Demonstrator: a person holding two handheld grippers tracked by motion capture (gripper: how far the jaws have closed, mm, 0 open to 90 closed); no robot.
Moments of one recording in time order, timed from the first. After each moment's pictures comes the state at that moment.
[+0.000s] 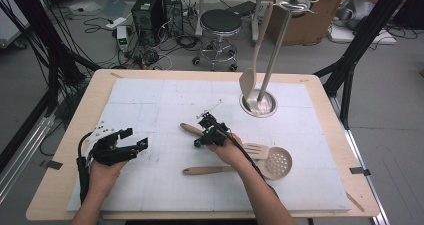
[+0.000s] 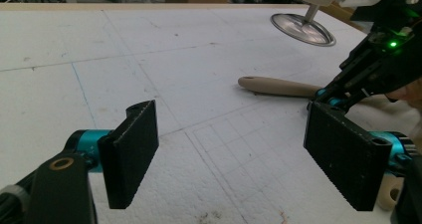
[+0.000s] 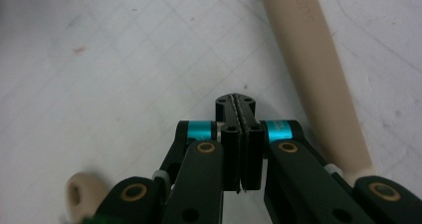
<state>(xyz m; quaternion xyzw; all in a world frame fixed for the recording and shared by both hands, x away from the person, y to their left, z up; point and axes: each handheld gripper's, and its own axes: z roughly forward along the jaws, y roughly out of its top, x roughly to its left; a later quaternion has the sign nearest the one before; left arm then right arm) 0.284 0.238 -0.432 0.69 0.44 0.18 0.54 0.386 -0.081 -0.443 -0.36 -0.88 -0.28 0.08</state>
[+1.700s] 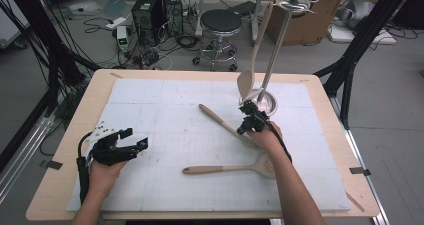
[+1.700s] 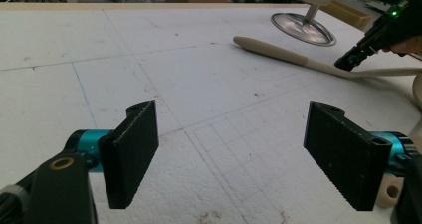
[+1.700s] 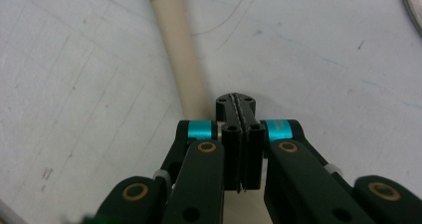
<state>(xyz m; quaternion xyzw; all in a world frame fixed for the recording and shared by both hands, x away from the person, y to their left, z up) 0.284 0.237 -0.432 0.69 0.44 0.18 0.54 0.423 -0.196 -0.427 -0.49 -0.85 -0.18 0.01</state>
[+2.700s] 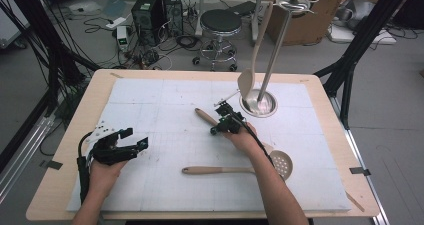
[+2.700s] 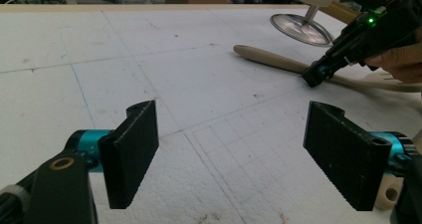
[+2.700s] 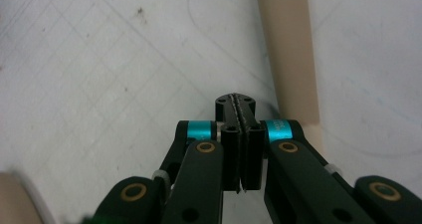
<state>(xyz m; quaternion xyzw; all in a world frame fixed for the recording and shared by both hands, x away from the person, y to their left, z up) 0.285 0.237 -0.432 0.70 0.44 0.18 0.54 0.425 -0.127 -0.440 -0.41 -0.87 -0.27 0.04</state>
